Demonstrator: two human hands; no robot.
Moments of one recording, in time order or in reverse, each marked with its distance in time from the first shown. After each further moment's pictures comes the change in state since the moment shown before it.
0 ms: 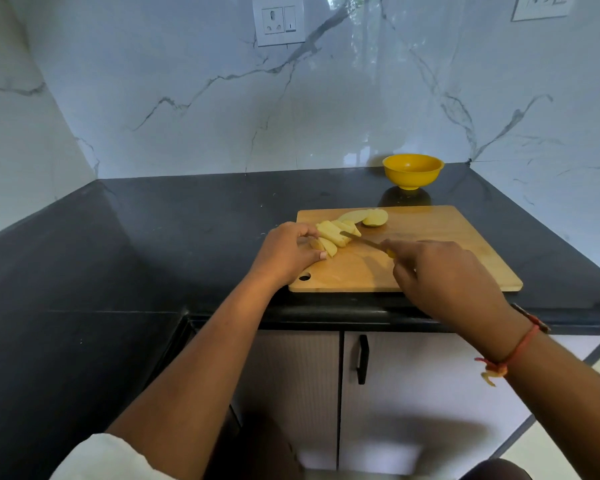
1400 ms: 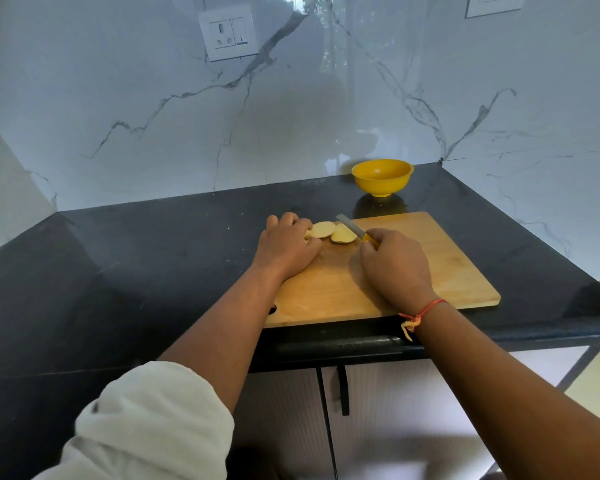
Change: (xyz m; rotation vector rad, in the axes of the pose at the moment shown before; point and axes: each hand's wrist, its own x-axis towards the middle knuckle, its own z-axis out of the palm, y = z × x) left_hand 0.103 0.010 0.052 0.451 0.011 0.180; right_hand 0.075 0.036 0.052 0.386 0.159 0.423
